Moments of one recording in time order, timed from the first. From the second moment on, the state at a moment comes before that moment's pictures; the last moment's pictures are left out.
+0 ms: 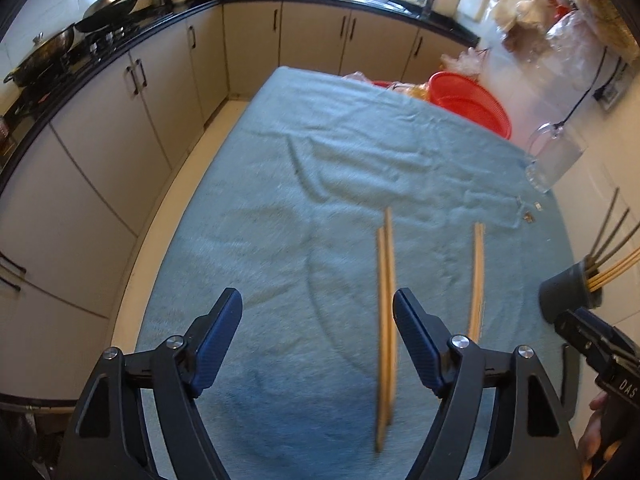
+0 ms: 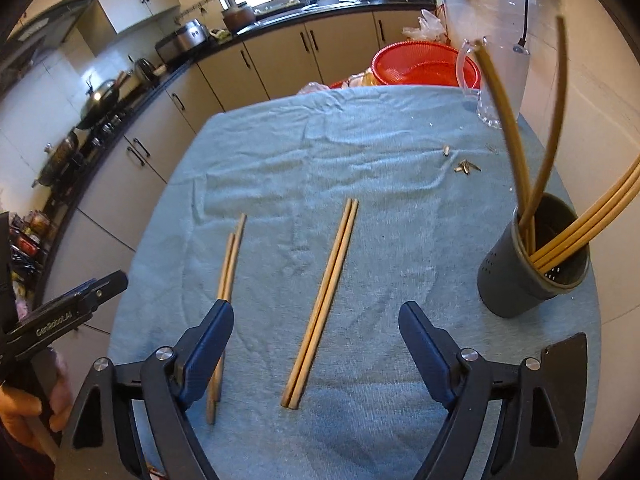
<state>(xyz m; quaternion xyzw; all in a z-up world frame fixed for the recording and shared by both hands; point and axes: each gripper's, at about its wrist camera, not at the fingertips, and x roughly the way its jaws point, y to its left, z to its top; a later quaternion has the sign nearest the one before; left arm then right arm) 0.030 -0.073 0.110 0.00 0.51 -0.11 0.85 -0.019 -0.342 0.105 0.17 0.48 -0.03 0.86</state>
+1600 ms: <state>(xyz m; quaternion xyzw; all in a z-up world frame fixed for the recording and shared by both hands) 0.058 -0.049 0.059 0.03 0.55 -0.11 0.82 0.082 -0.364 0.007 0.16 0.58 -0.07 0.79</state>
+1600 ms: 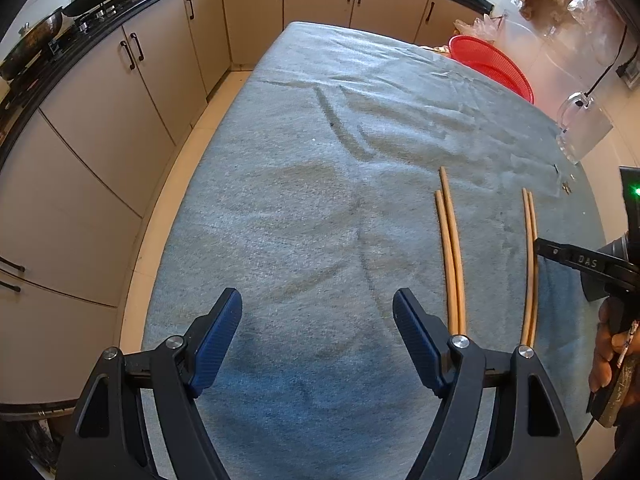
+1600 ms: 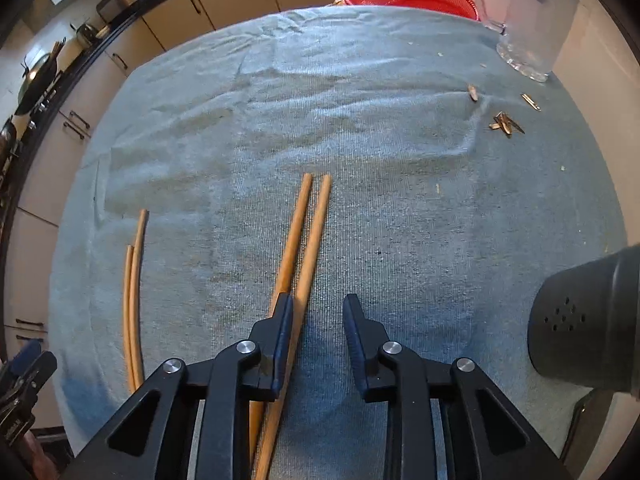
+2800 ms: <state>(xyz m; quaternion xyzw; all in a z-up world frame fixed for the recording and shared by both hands) 0.092 -0.169 0.018 0.12 0.58 -0.14 0.80 0.050 -0.376 0.002 0.14 0.61 -0.04 0.78</state>
